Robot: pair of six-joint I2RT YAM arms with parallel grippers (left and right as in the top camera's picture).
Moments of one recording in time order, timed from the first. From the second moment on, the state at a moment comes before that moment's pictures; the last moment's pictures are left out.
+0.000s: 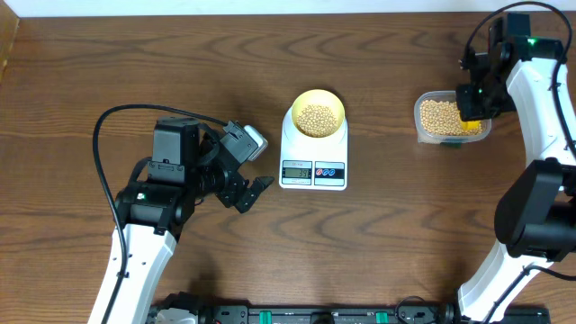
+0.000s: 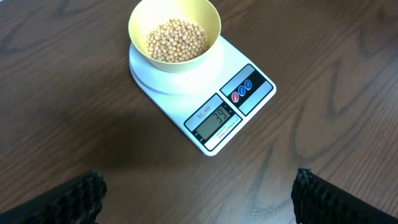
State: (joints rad) left arm -0.17 1.10 0.94 -0.74 0.49 0.51; right arm -0.12 2.00 1.76 -1.19 0.07 -0.21
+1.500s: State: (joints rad) left arm -0.17 1.10 0.94 -0.74 0.49 0.51; right arm -0.34 2.00 1.64 -1.08 -0.47 -0.18
